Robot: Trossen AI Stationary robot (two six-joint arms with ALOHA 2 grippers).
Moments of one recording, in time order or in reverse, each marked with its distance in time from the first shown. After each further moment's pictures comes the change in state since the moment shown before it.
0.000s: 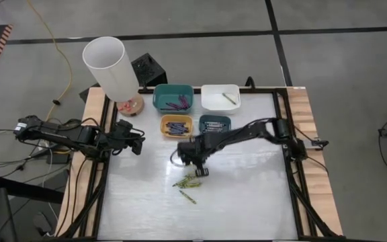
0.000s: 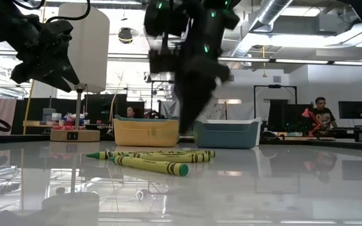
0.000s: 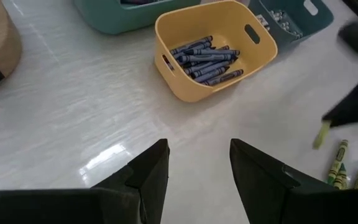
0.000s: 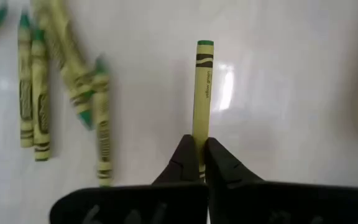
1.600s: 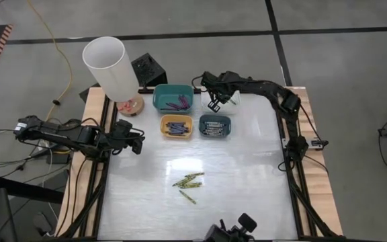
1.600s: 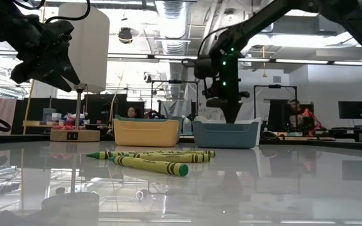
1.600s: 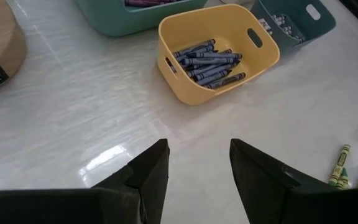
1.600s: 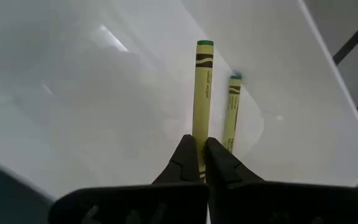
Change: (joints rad) left arm 0.000 0.000 0.000 0.000 -0.014 -0.011; right arm -0.679 -0.052 0.005 -0.208 0.303 0.191
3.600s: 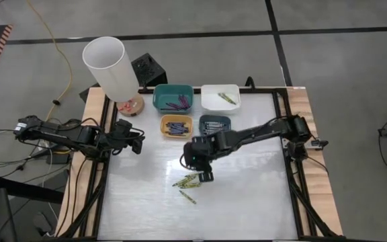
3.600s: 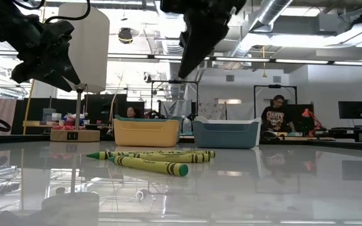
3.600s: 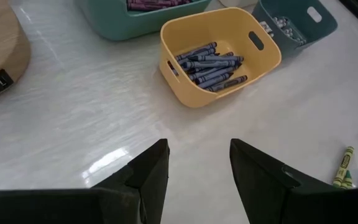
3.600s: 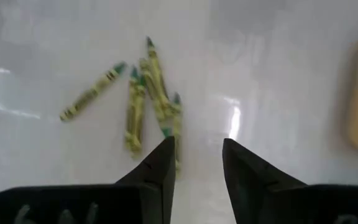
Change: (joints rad) left arm 0.000 0.000 0.000 0.000 -0.014 0.011; right arm 0.766 -0.133 0.001 0.192 -0.299 -0.113
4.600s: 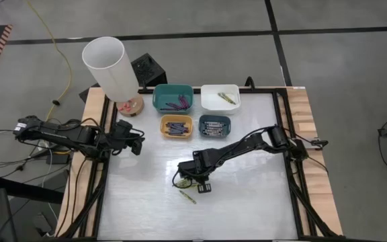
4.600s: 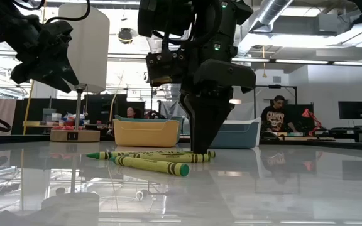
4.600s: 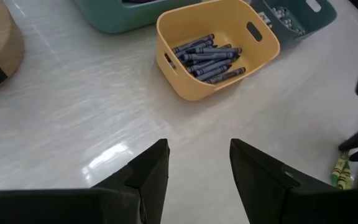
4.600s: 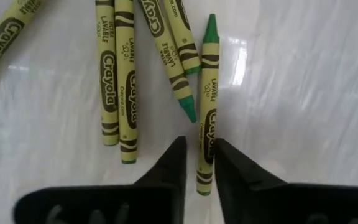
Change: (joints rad) left arm 0.000 0.000 0.000 -0.010 0.029 0.004; right arm 0.036 0.294 0.004 -0.026 0.035 0.087
